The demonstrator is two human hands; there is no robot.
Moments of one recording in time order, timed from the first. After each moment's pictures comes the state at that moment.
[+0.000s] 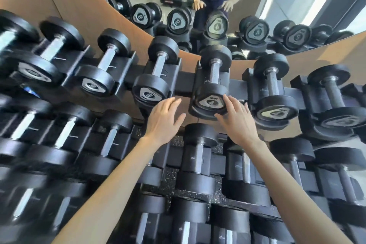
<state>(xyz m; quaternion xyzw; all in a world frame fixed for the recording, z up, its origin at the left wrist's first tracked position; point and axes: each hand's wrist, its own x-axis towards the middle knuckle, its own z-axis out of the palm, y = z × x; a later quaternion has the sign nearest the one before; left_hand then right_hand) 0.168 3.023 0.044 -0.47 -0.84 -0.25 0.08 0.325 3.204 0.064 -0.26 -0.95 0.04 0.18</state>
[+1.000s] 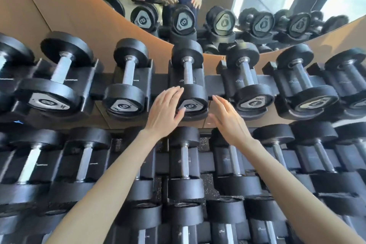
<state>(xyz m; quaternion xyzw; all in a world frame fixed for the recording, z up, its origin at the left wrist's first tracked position) -0.006 2.955 0.048 -0.60 -0.74 -0.26 0.12 0.182 3.075 0.058 -0.27 -0.93 0.15 0.20</state>
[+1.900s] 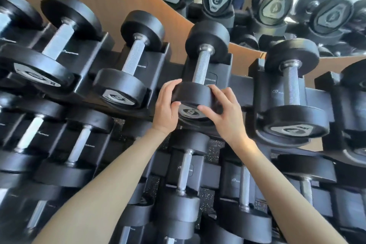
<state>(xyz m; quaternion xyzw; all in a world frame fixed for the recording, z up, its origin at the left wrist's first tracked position) -0.037 3.019 -0.022 -0.42 -0.69 -0.58 0.10 0.093 3.138 0.022 -0.17 -0.87 0.36 0.29</state>
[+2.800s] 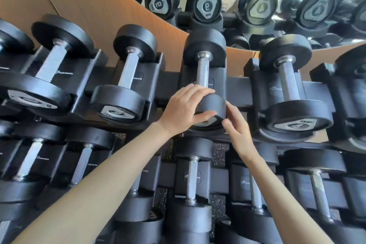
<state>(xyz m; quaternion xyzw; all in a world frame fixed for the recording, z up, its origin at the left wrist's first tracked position) -0.033 3.038 0.034 -0.65 -0.66 -0.34 0.16 0.119 3.148 -0.026 -0.15 -0.73 0.60 0.29</state>
